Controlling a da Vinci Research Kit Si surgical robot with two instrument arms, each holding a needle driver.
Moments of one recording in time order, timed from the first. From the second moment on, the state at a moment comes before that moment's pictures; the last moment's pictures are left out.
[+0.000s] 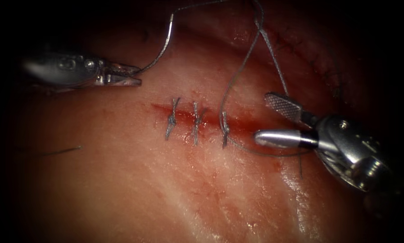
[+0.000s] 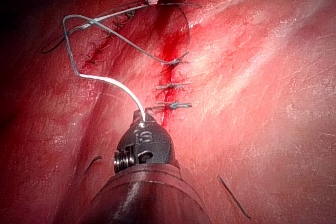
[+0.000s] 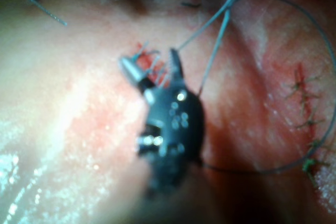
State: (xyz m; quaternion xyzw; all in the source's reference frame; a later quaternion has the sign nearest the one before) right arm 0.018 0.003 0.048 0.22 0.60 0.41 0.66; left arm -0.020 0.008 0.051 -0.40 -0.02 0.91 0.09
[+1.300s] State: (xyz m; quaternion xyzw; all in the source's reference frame) right arm 0.023 0.004 0.050 0.20 0.54 0.48 0.66; left arm -0.028 0.001 0.053 -0.40 0.05 0.91 0.07
